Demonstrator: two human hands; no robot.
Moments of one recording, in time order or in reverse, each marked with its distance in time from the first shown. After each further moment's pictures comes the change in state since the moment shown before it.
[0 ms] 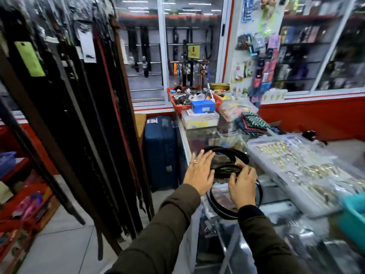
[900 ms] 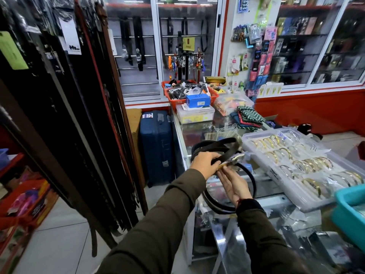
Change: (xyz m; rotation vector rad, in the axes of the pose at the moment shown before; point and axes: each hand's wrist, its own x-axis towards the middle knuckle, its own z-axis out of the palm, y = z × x) left_hand 0.035 0.034 -0.008 -0.389 -0.113 -0.141; right_hand 0.010 0.016 0.006 1.484 -0.343 0.783
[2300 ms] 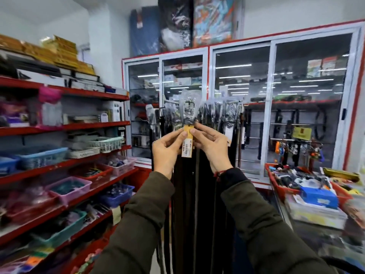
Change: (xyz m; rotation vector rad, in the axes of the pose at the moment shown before) left_hand -0.202 -0.023 -0.425 -0.651 1.204 0.126; right_hand -0.194 0.075 0.470 -0.271 -1.074 -0.403
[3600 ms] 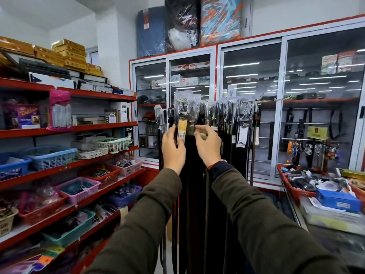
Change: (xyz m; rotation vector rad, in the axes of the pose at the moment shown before) left_hand 0.055 -0.039 -0.022 0.578 0.061 0.149; right_hand 0.057 0.063 0.027 -0.689 0.155 -0.159
